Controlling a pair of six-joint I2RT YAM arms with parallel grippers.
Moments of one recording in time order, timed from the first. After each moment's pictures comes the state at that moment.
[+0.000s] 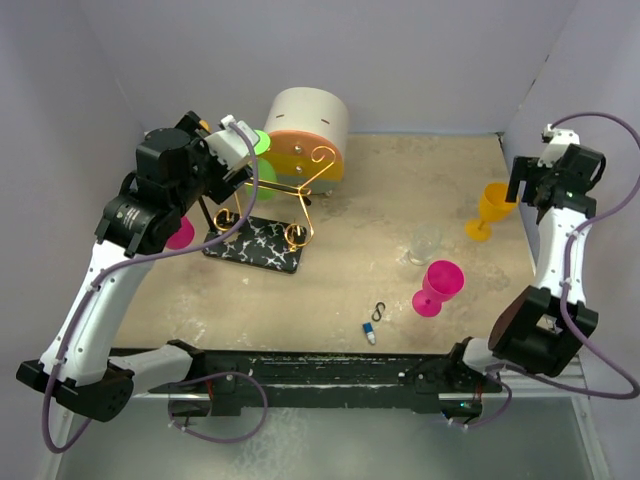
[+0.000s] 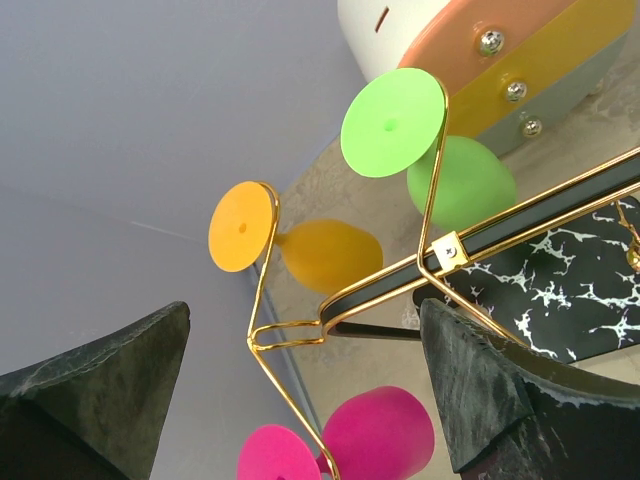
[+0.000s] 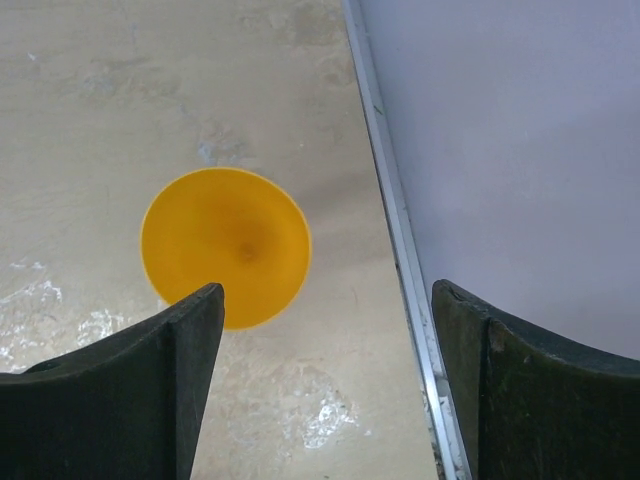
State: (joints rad) left arm -0.42 1.16 1.56 -0.72 -0.20 0.64; right arm -0.46 1.38 1.29 -0.51 -0.12 -0.25
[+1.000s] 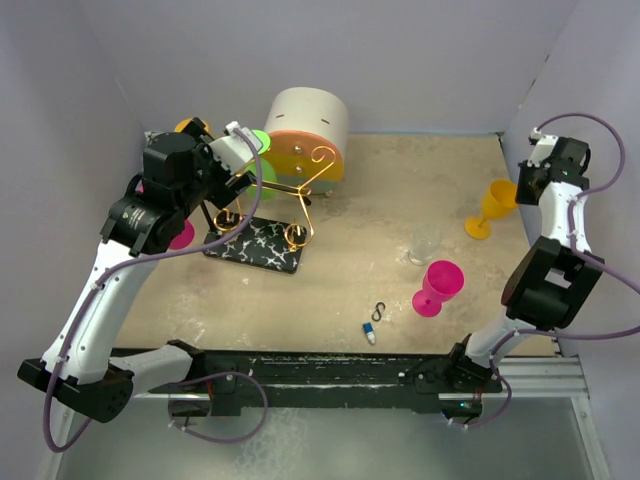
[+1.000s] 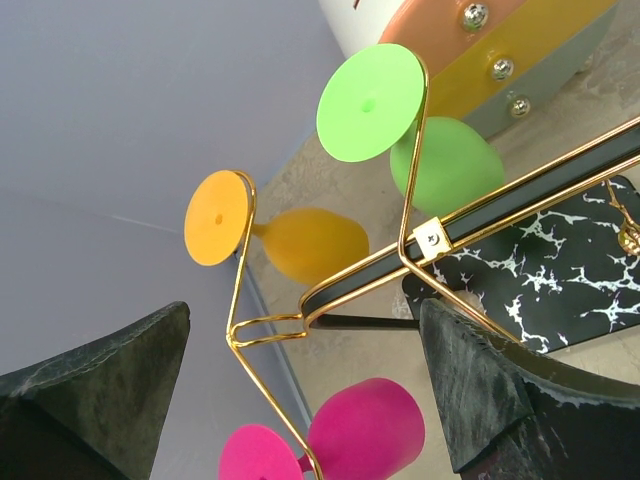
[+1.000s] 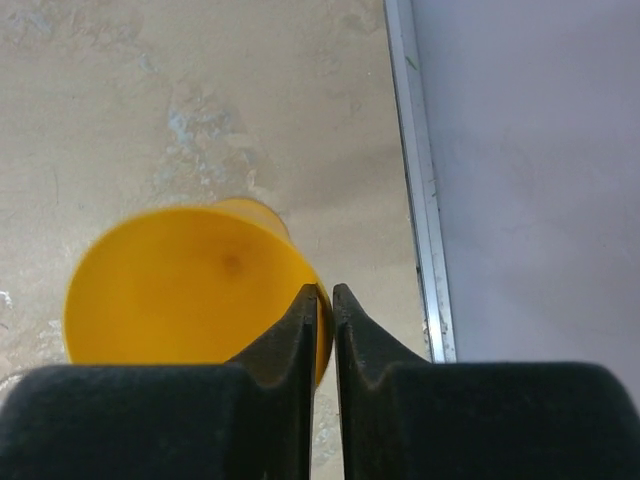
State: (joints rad) left arm -0.42 1.16 1.52 -0.72 -0.19 0.64; right arm -0.46 1.70 1.45 -0.57 -0.11 -0.27
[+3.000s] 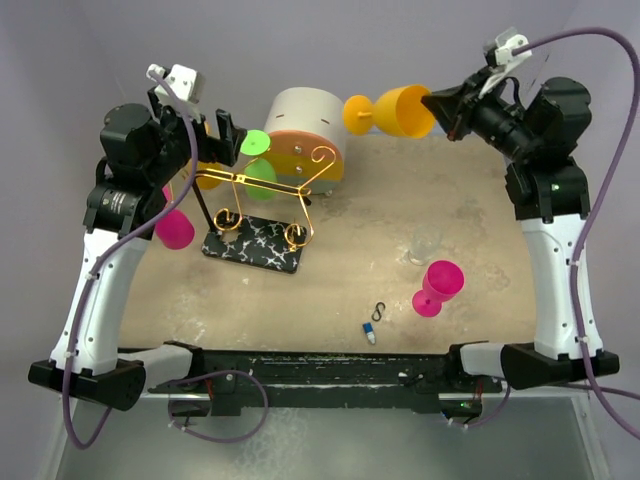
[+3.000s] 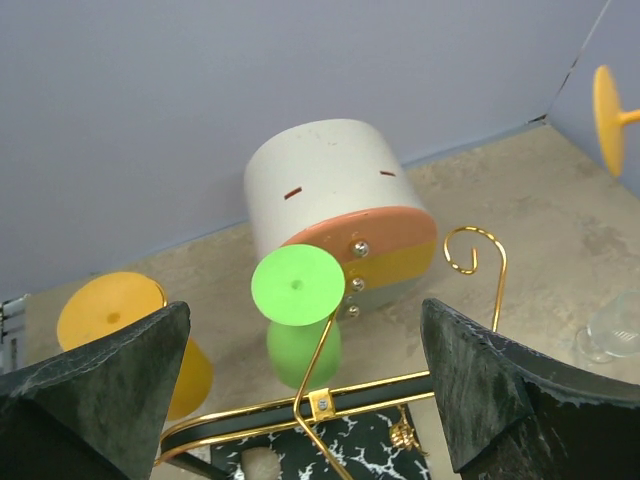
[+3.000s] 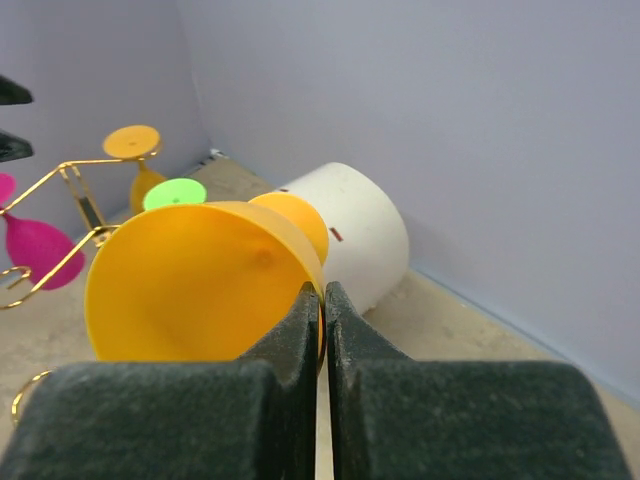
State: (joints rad) left arm -0.22 1.21 1.63 -0.50 0.17 0.03; right arm 0.08 1.29 1.81 -0.45 -0.55 0.00
